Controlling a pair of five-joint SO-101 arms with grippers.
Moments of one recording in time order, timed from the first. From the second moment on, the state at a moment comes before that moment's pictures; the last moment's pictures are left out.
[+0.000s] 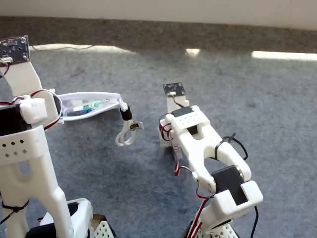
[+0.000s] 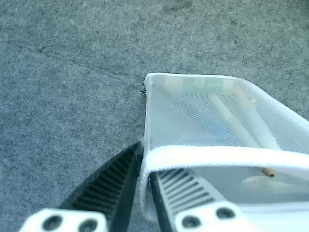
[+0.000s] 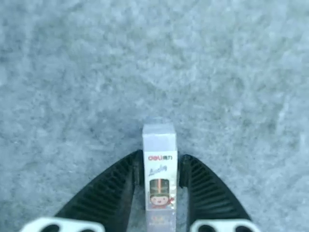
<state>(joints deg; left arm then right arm) -21.9 -29.9 6.0 93.3 7.1 -25.4 5.4 30.4 53.0 -8.8</state>
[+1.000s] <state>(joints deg) -21.9 -29.9 6.1 93.1 6.5 -25.5 -40.9 54.9 44.8 -8.7</state>
